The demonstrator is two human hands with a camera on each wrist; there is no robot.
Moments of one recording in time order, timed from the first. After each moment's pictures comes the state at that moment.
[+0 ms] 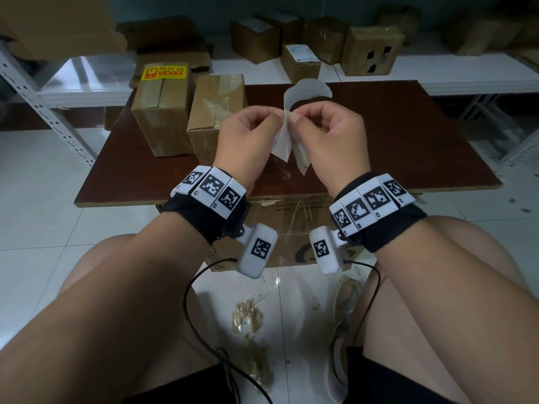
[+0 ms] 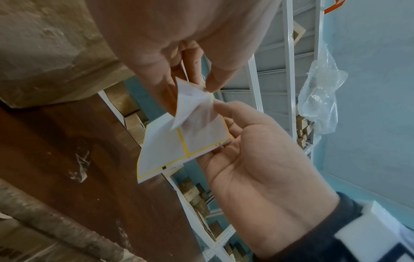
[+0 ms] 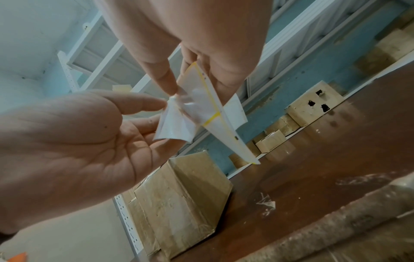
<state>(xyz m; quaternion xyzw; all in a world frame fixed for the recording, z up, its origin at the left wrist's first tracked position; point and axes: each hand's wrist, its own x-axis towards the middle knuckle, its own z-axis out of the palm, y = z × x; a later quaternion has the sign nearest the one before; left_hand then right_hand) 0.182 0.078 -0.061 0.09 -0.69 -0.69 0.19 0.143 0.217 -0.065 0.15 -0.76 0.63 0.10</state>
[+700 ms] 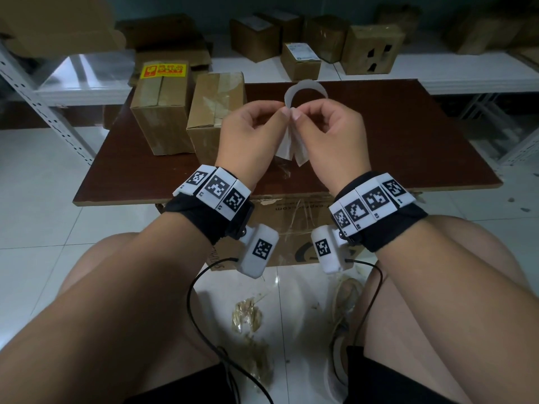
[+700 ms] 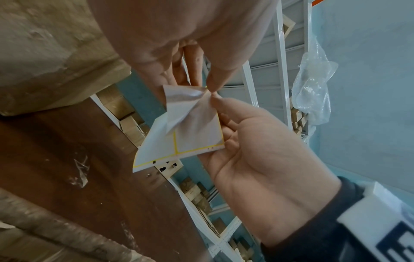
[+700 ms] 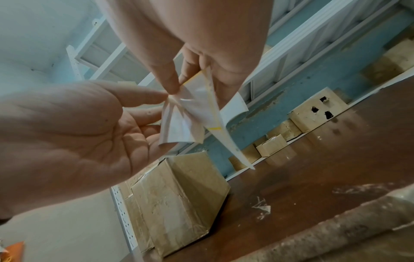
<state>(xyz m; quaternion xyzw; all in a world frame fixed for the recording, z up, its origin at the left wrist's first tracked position) 0.183 0.081 -0.060 0.07 -0.73 -0.64 0.22 0.143 0.217 -0.066 0.16 -0.78 0.60 0.11</state>
